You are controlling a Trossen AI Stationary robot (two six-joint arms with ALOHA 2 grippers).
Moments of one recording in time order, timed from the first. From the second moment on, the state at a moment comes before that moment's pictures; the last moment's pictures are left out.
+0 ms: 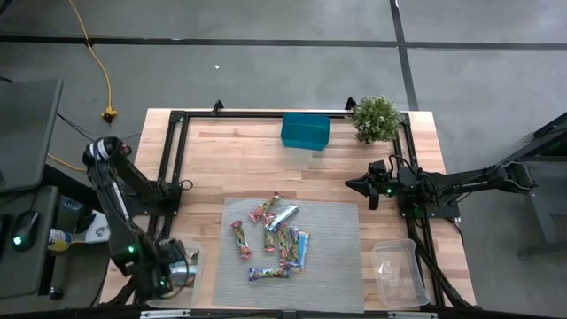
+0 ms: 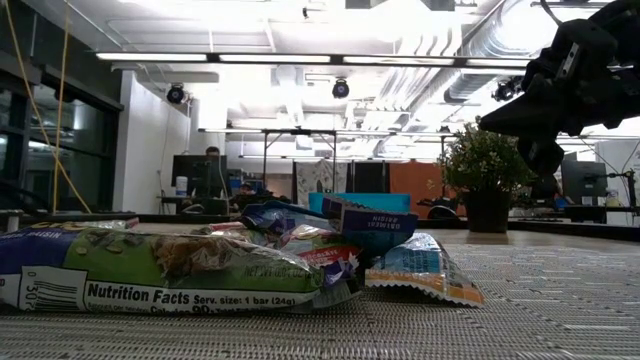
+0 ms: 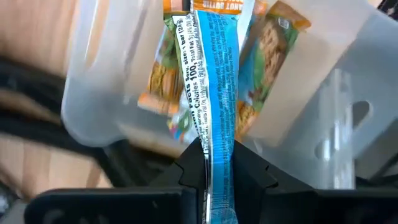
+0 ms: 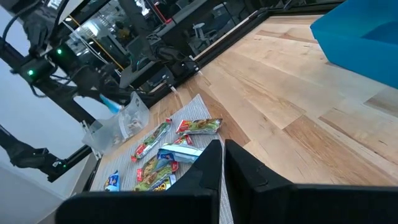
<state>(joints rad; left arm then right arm) -1.16 1.41 1.09 -1.12 0.12 -1.55 0.01 0.47 0.01 0.32 0.12 0.65</state>
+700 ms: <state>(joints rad) -1.16 1.56 1.09 -1.05 0.01 -1.31 0.01 0.47 0.01 0.32 0.12 0.65</state>
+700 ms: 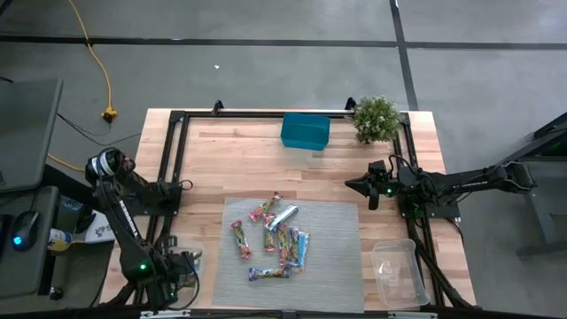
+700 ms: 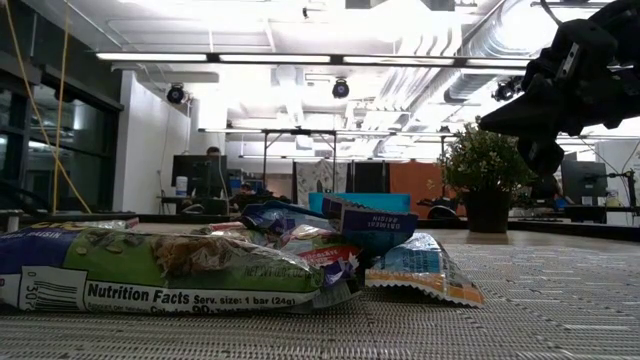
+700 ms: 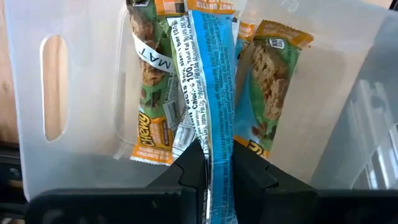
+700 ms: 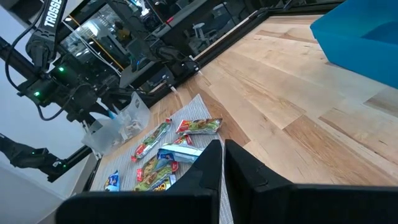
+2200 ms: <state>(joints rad) -0.56 1.49 1.45 -0.96 -0.56 -0.88 0.01 0.47 0.01 0.32 0.12 0.65</state>
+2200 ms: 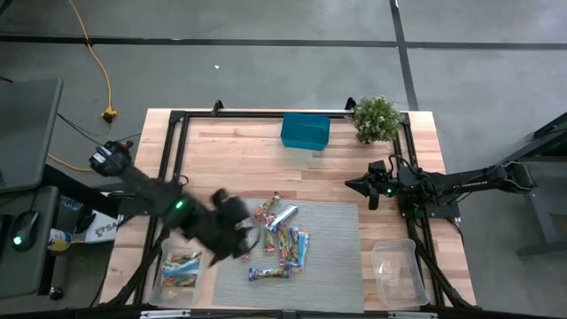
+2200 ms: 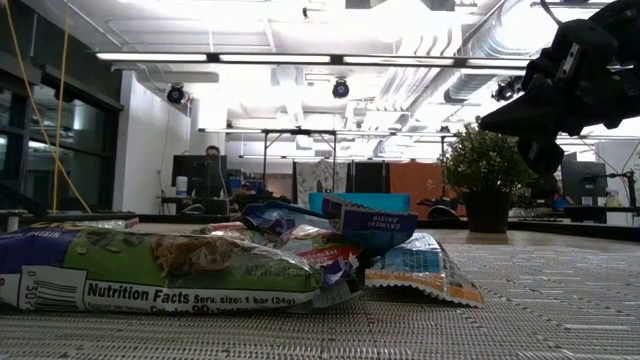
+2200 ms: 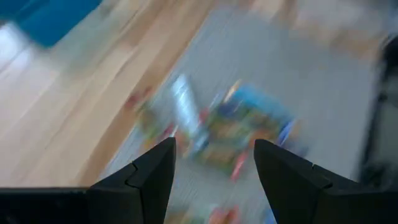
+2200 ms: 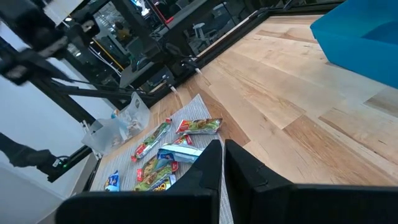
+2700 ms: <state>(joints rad) -0.23 1.78 1.45 -0.16 -0.04 -0.81 0.01 0.47 0.01 0.32 0.12 0.65</state>
